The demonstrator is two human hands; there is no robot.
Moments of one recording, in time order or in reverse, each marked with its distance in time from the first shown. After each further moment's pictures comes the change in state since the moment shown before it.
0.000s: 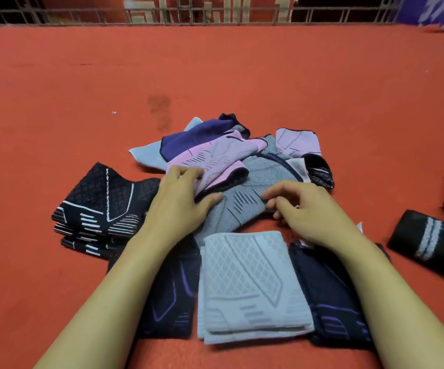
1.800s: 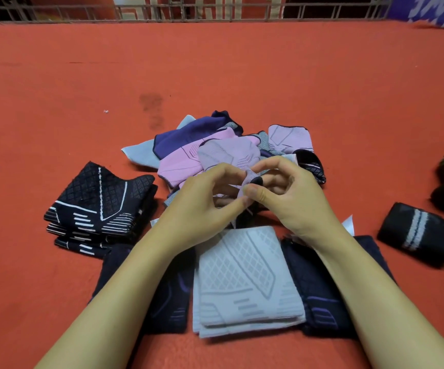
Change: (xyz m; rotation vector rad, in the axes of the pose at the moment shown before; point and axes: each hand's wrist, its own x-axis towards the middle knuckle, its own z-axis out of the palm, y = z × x) left_hand -0.022 0.056 -0.004 -0.595 -0.151 0.222; right_hand -0.011 -0.032 0.009 0.607 0.061 -0.122
